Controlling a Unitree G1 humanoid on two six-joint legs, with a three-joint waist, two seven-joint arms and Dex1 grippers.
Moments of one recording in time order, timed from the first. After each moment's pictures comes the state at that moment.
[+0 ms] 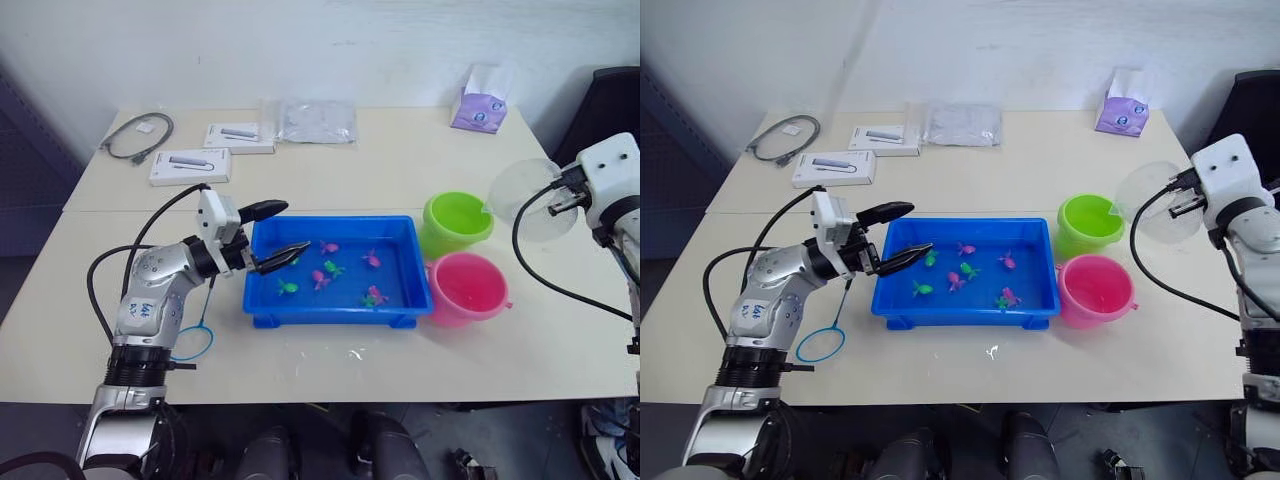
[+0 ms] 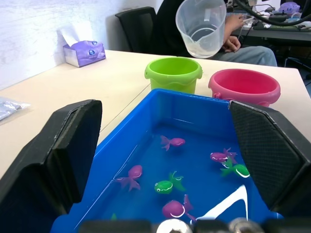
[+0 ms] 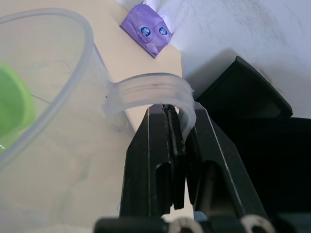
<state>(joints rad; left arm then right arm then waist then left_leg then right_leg) -0.51 0.44 0.06 0.08 -0.43 0.14 -0.92 -0.58 -0.91 -0.13 0.23 0.00 0.36 0.34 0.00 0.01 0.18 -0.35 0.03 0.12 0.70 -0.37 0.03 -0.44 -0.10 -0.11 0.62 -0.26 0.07</state>
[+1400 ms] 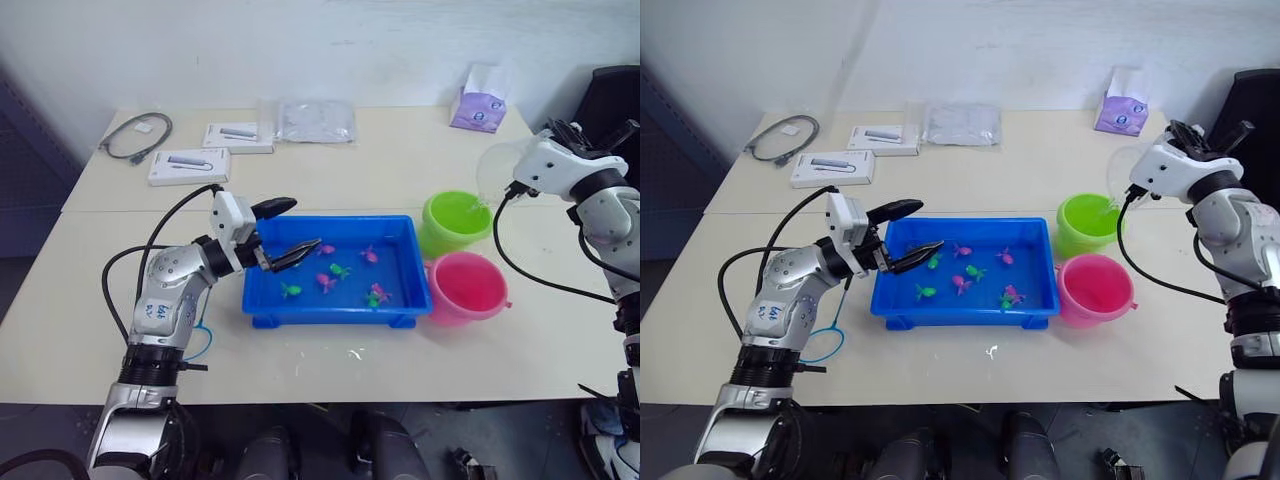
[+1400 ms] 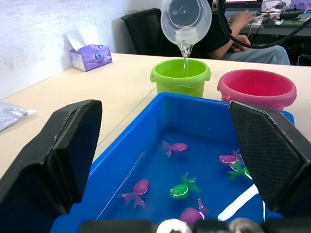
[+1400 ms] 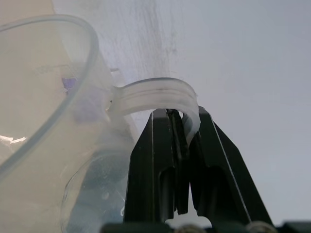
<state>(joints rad) -0.52 0.39 0.02 0.09 -0.38 0.09 -0.86 -0.78 -0.93 0.07 0.62 -0.53 -0.33 0.05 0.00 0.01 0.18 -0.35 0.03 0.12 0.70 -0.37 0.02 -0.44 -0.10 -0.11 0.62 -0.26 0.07</state>
